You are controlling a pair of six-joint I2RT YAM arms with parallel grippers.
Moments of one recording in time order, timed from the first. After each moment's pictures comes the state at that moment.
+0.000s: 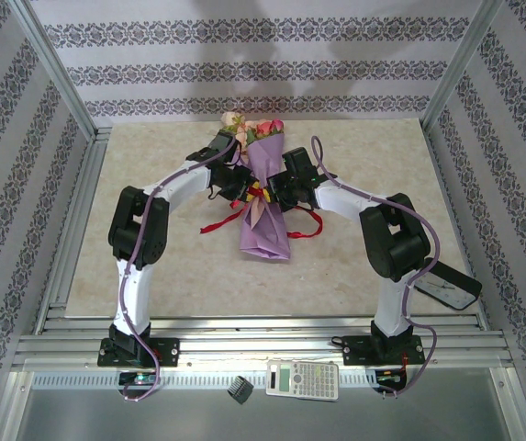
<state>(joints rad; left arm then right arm) -0.37 2.13 1.68 -0.57 0.43 -1.44 0.46 1.95 1.33 -0.22 -0.33 1.65</state>
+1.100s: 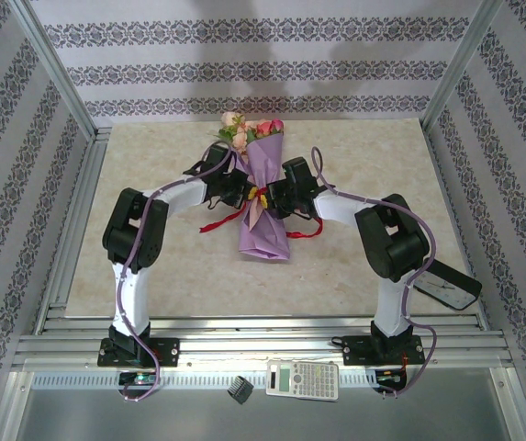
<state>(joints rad) -0.37 2.06 1.41 -0.18 0.43 -1.53 0.48 1.95 1.21 -0.04 -0.37 1.79</state>
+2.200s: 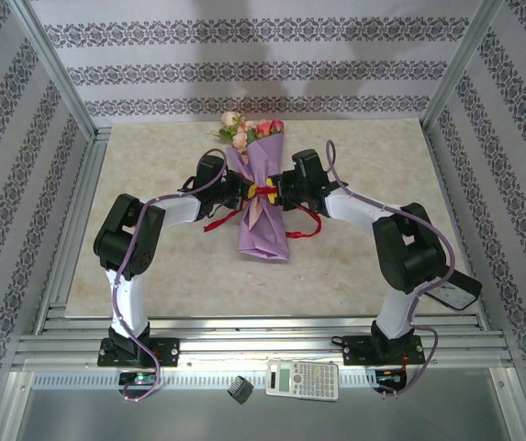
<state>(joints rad) -0.36 1.99 1.18 0.24 0.45 -1.67 0.45 1.82 1.19 -0.07 -0.33 1.83</state>
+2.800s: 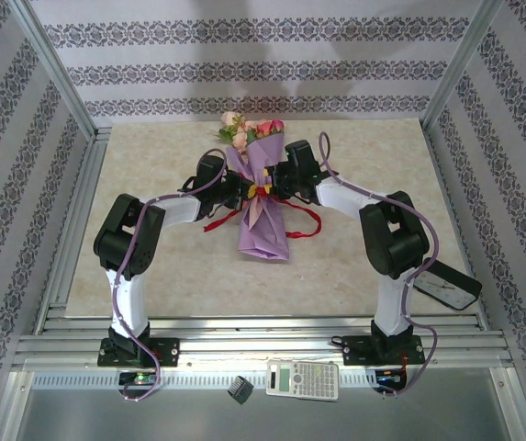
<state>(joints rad) -0.36 1.99 1.18 0.24 0.45 -1.67 0.44 1.97 1.36 -0.10 -0.30 1.86</state>
